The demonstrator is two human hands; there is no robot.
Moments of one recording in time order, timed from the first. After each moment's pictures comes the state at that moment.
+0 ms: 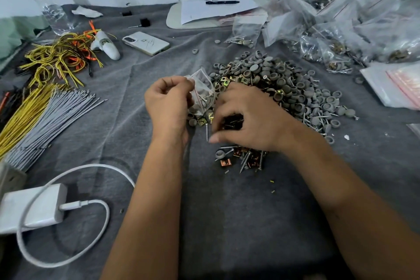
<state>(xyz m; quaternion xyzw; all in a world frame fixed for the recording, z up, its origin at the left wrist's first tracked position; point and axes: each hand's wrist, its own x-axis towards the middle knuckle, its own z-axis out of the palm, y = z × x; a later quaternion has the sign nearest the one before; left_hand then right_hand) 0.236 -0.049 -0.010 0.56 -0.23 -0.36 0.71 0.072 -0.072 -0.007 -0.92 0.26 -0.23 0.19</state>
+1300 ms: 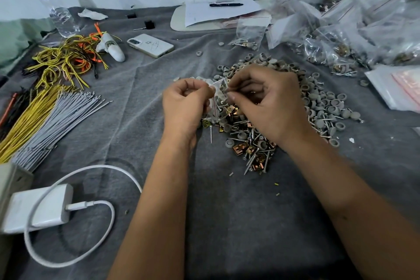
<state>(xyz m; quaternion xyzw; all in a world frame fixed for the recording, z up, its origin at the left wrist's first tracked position) 0.231 -0.053 -0.015 0.57 -0.32 -0.39 0.65 0.072 -0.075 -0.009 -0.77 0.32 -0.50 0.25</state>
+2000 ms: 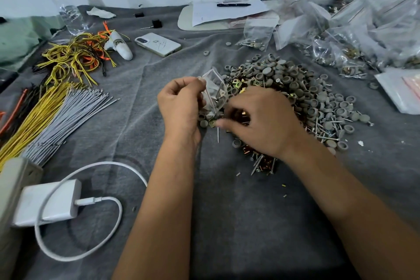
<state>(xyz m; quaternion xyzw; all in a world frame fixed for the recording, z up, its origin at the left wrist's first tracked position) 0.238 -0.049 -0.008 0.54 -0.22 -0.38 0.71 0.082 -0.061 -0.011 -0.89 0.35 -0.29 0.07</state>
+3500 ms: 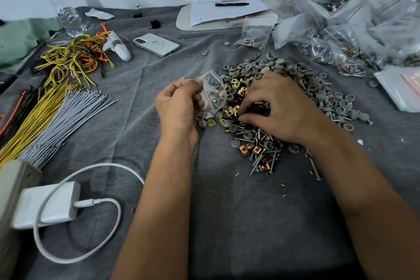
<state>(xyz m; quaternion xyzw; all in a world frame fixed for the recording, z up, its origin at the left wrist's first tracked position) 0.242 -0.050 -0.010 0.51 -0.19 -0.42 0.72 0.053 -0.086 -0.002 -0.89 0.37 -0.23 0.11</state>
